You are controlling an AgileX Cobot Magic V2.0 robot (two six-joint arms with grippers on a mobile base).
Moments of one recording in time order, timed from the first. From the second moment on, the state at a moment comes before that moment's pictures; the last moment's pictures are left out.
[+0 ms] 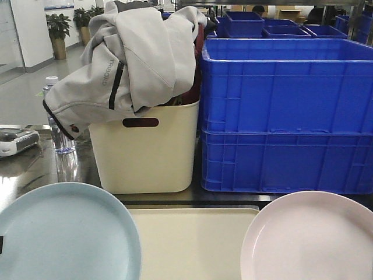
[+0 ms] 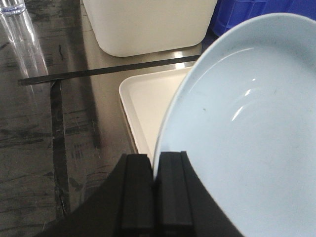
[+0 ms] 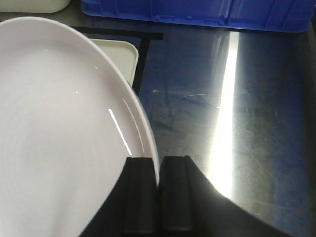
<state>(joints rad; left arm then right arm) -0.14 0.77 -0.80 -0.28 0.64 0.16 0.26 0.80 -0.94 -0.12 0.88 0.15</state>
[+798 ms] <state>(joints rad) -0.14 0.87 -0.80 -0.34 0.59 0.19 0.26 0.80 -0.96 -0.12 0.80 0.23</state>
